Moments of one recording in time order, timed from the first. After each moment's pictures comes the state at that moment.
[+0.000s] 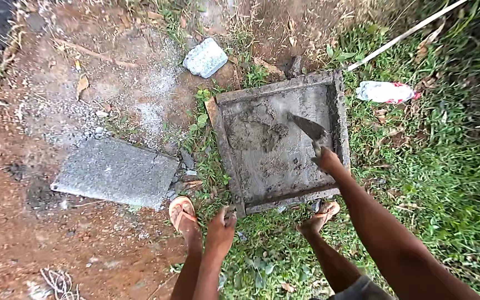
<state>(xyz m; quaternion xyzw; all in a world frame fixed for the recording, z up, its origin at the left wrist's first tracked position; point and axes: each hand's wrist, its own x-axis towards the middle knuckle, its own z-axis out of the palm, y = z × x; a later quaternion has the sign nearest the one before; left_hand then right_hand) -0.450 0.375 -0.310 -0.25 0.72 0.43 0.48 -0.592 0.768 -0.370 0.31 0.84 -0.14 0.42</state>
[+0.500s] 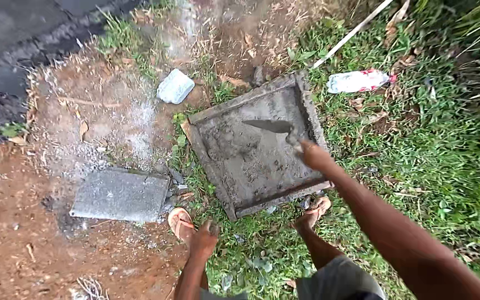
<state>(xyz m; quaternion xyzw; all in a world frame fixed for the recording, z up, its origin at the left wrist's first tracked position) -0.438 0.407 -0.316 -0.19 0.78 0.25 0.54 -0.614 0.822 -0.285 0.15 0.88 -0.14 0.42</state>
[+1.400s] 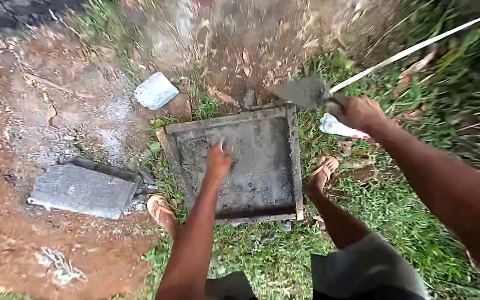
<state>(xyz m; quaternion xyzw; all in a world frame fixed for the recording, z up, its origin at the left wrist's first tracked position) -0.756 0.634 -0.342 -0.19 0.83 0.38 0.36 -0.909 1.018 -0.256 -0.03 0.92 0.01 0.38</state>
